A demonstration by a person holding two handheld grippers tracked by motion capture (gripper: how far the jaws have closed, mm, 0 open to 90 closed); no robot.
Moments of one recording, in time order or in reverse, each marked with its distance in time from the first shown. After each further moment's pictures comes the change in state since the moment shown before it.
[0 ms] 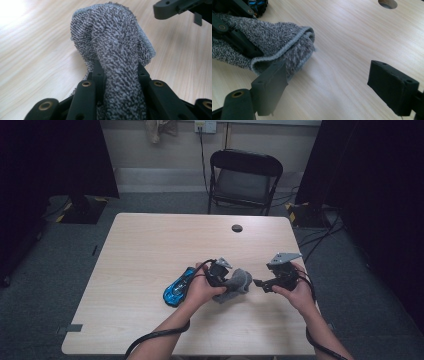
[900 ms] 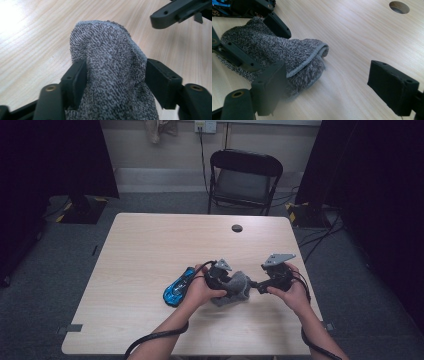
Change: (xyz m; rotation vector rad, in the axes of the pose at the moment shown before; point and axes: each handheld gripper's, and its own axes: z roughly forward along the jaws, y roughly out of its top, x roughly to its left) left arm 0.006 -0.008 -0.003 -0.040 0.005 0.061; right arm 0.011 0.006 0.012 0.000 0.023 -0.036
